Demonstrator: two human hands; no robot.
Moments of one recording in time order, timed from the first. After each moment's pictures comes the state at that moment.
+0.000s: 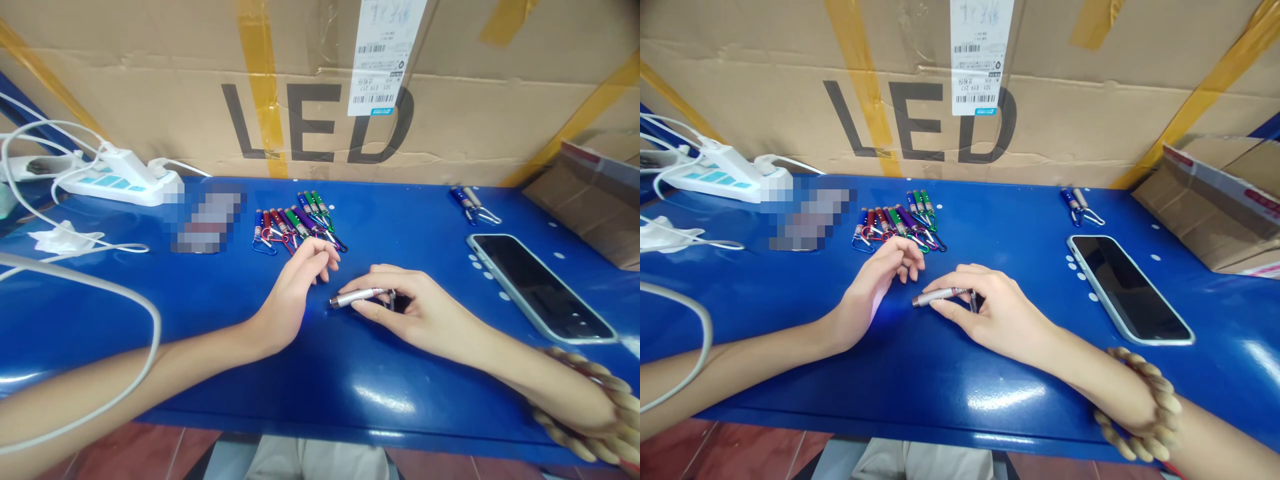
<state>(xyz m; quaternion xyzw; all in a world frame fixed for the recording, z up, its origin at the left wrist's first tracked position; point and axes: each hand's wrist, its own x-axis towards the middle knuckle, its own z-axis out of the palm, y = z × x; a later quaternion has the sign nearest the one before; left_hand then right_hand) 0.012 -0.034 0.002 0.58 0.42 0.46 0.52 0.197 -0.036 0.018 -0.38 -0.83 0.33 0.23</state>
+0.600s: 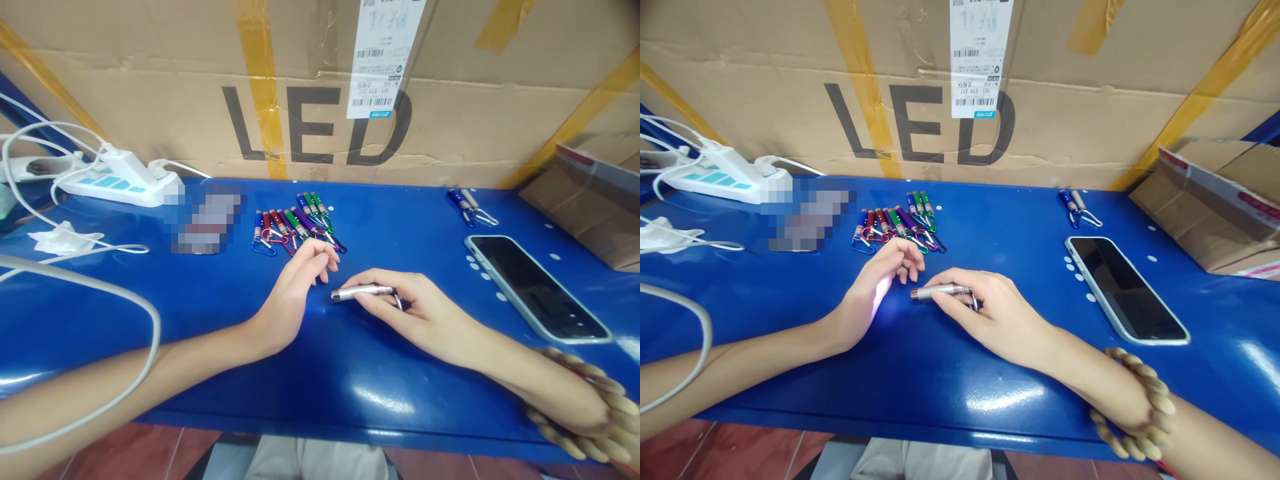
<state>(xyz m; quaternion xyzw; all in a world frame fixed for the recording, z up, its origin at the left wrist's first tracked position) 0.011 -0.032 0.001 0.59 0.42 0.46 0.52 0.199 -0.038 0.021 -0.39 -0.81 0.37 0.23</state>
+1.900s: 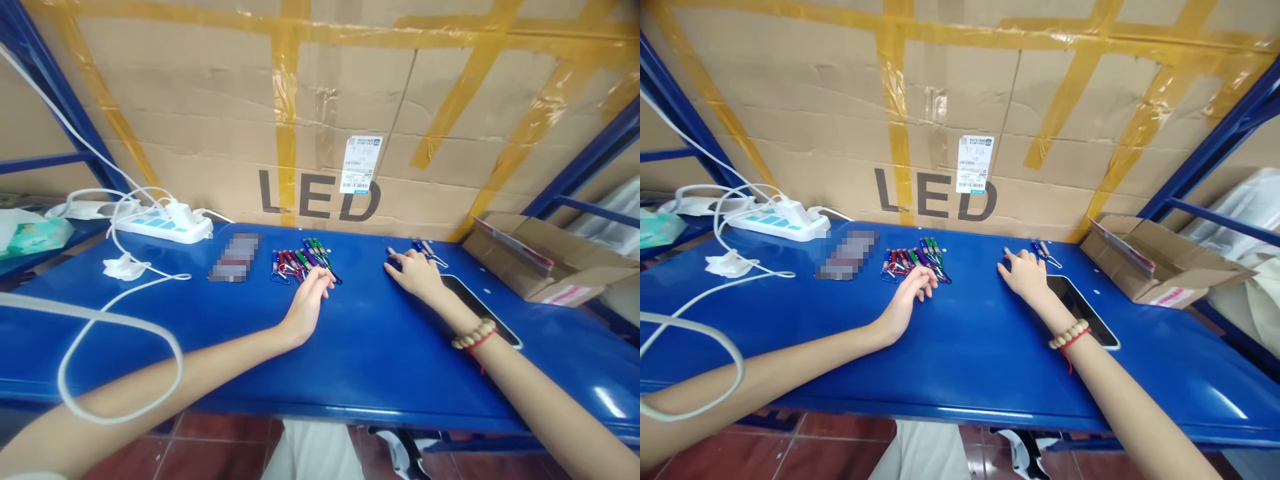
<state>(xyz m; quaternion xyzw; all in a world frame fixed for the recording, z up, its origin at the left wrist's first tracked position) 0.014 -0.027 -0.002 0.56 0.41 0.51 0.50 0.248 0.049 0.008 -0.72 -0.69 -0.07 0.06</state>
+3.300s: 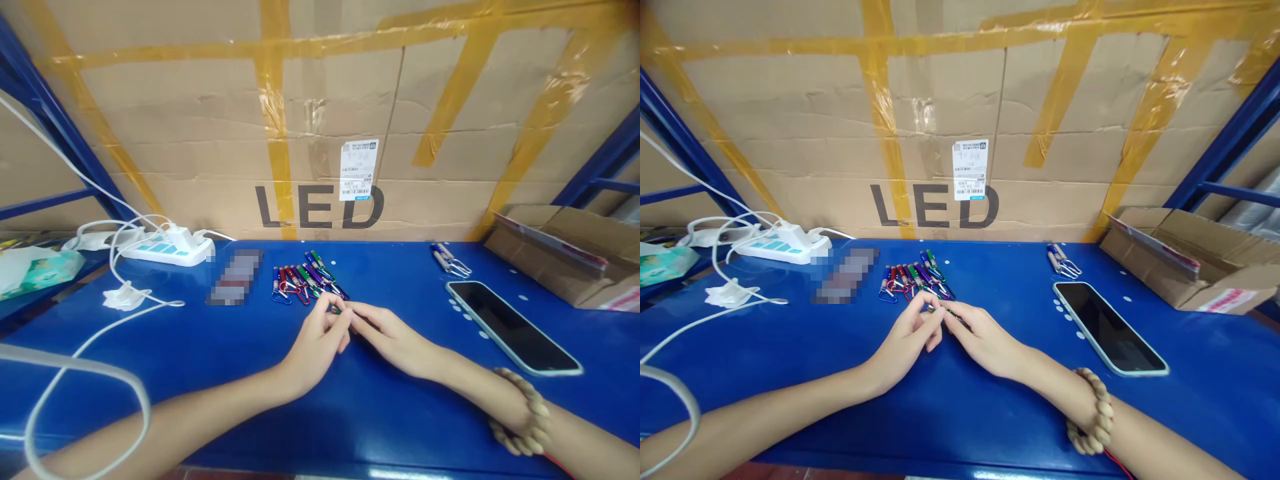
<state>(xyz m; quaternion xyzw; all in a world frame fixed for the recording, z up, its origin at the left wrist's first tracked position) 0.018 -0.043 0.005 0.61 0.40 0.41 0.54 0.177 -0.021 0.013 -0.35 -0.81 0.37 0.28</state>
